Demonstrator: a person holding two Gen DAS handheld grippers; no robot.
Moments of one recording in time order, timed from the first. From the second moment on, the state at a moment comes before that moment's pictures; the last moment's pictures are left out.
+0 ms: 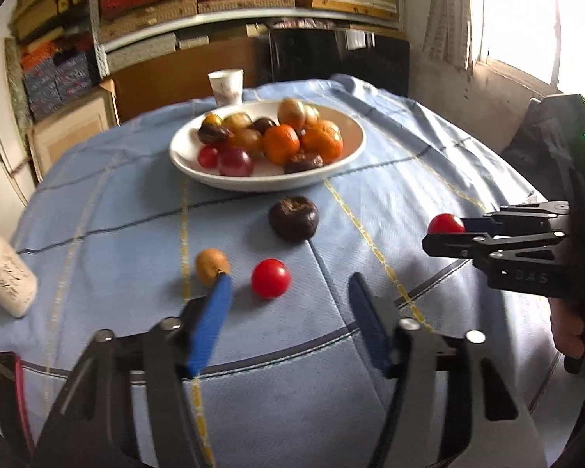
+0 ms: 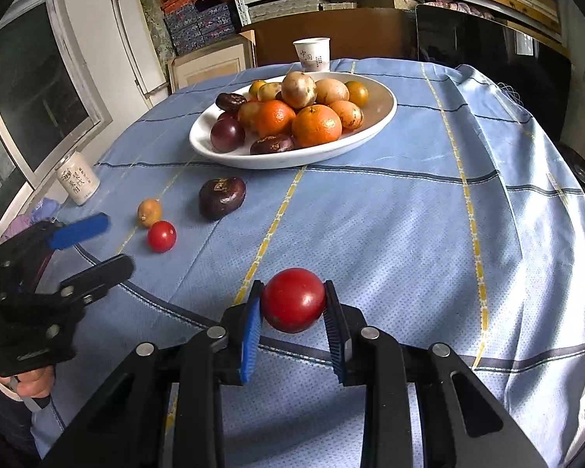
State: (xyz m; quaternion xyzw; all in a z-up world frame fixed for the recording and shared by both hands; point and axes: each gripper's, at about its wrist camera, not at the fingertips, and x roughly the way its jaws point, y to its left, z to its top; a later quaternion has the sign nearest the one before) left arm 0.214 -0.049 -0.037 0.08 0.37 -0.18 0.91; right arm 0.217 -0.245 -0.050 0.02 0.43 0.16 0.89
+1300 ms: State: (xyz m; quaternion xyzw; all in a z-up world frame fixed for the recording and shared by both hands) left arm 0.270 -0.055 -0.065 0.08 0.43 -0.15 0.88; right arm 0.213 -0.244 -0.049 0.02 0.43 0.16 0.89
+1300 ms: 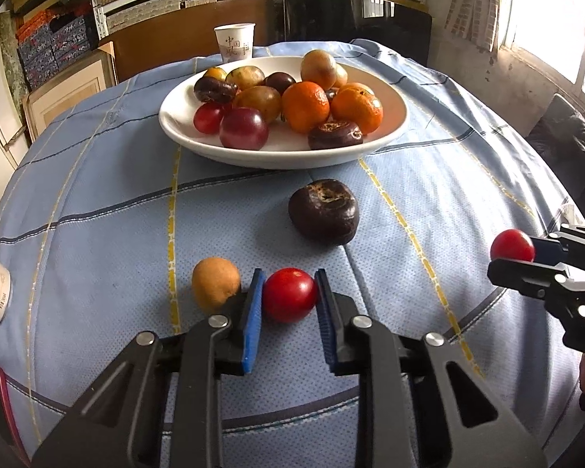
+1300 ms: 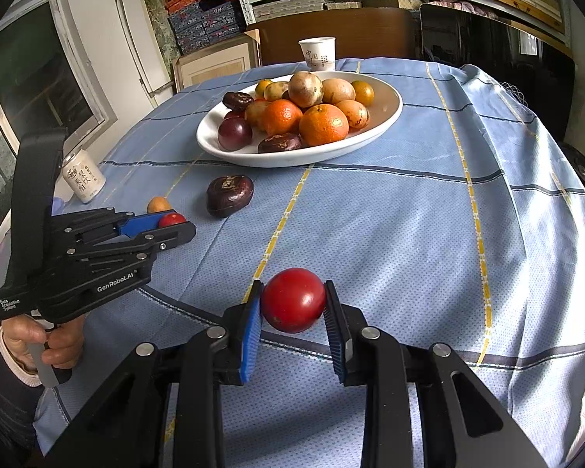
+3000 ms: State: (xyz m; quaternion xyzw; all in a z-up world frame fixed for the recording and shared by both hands) left arm 0.235 0.042 0.006 -0.10 0.34 -0.12 0.93; right arm 0.332 -0.167 0.030 0.00 0.36 0.15 0.92
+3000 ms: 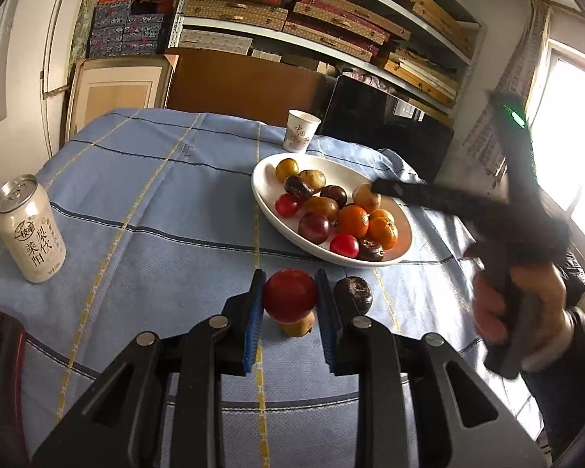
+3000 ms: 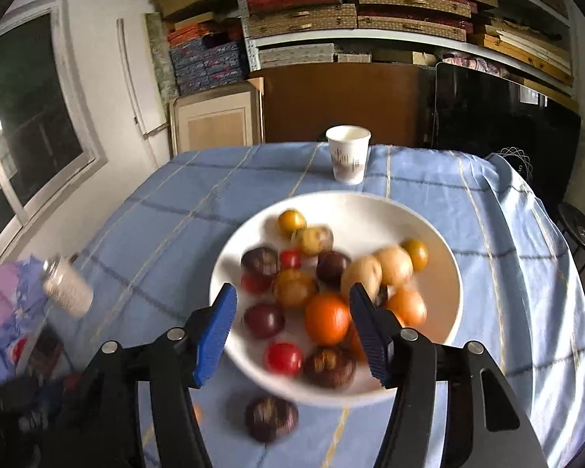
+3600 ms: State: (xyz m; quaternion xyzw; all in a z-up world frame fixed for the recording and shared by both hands) left arm 0.304 0.011 0.032 -0.04 0.33 -0.14 0.93; right arm 0.244 -0.219 0.003 0.08 0.30 0.18 0.93
